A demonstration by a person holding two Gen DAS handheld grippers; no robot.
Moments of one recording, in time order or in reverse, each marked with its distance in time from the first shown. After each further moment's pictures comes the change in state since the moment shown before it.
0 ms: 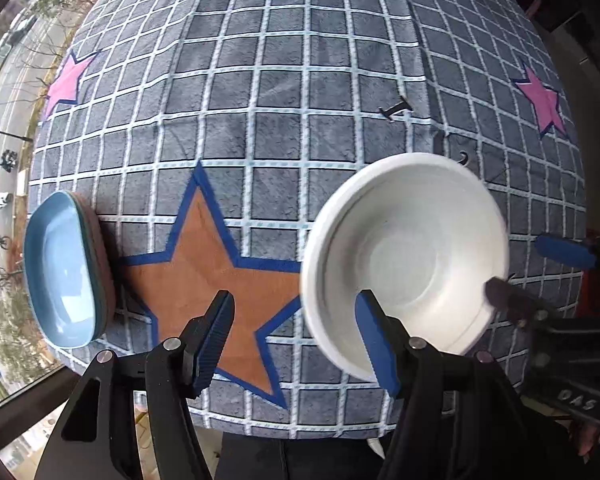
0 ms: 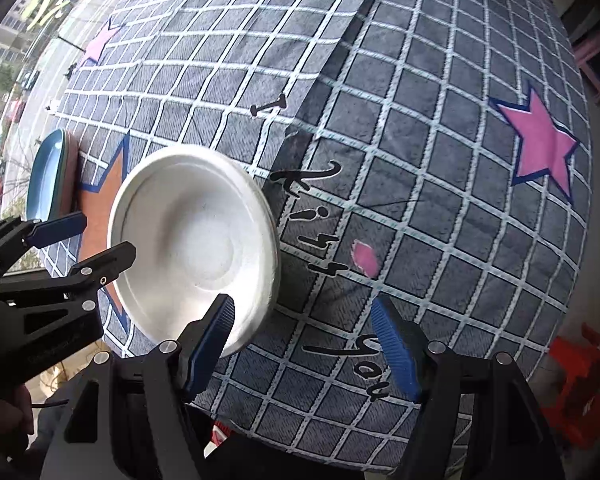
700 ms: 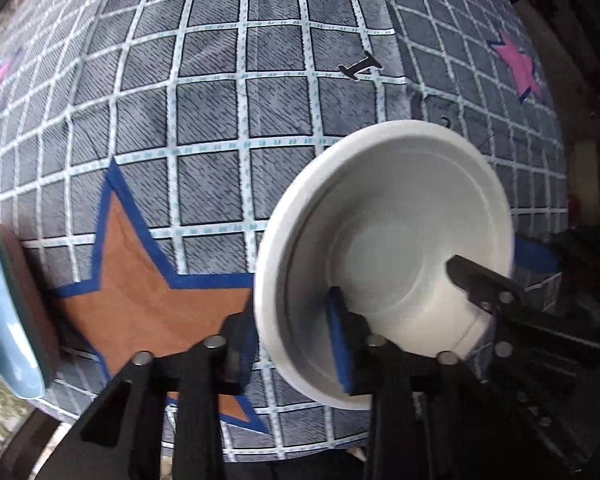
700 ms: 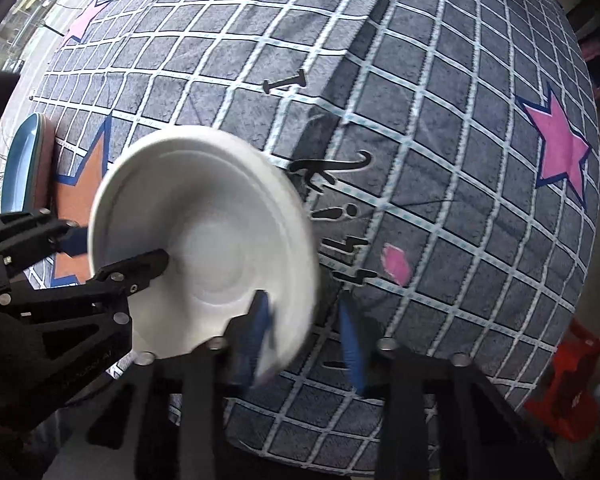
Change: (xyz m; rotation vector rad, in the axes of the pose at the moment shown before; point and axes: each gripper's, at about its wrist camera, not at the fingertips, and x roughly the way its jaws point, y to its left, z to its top) left arm 0.059 -0.012 -0.005 0.109 0.098 -0.173; right arm 0.044 0.055 0.011 -0.001 0.032 -0.078
